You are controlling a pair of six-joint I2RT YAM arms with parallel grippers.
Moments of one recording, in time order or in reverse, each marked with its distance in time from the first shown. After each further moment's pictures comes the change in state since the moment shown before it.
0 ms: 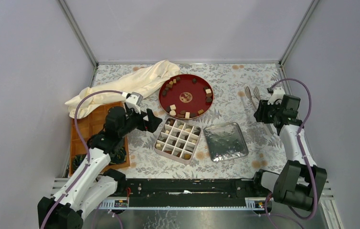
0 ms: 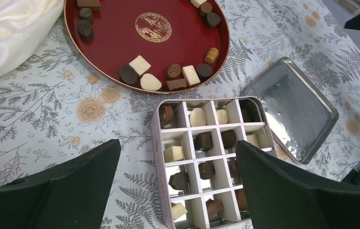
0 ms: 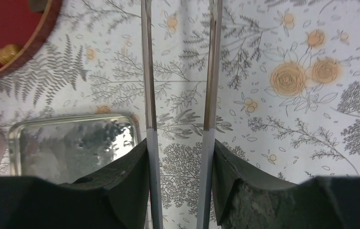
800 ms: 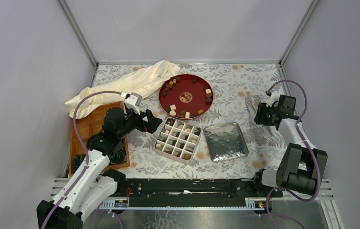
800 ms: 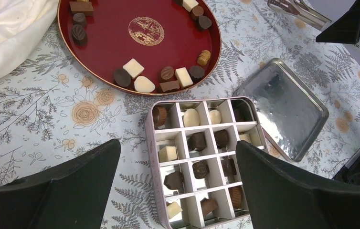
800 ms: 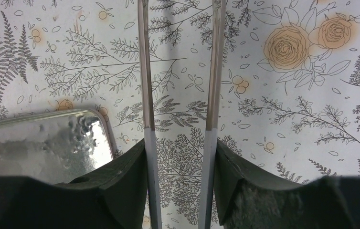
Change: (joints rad) left arm -0.003 -0.029 0.000 -0.008 0.031 -0.007; right arm -0.002 0.179 0.012 -0.004 0.100 0.003
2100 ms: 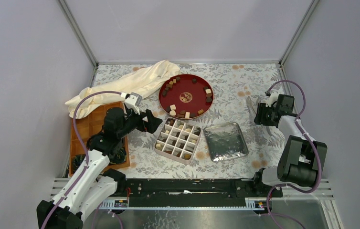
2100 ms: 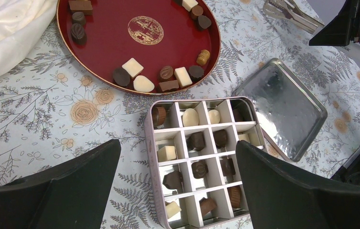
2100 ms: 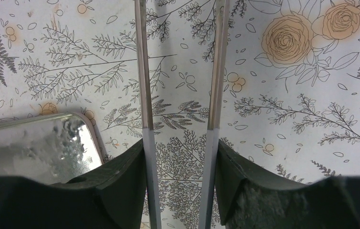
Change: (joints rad) left arm 0.000 0.000 0.000 -0.002 0.002 -0.006; right arm 0.000 0.079 0.019 0.008 0.030 0.008
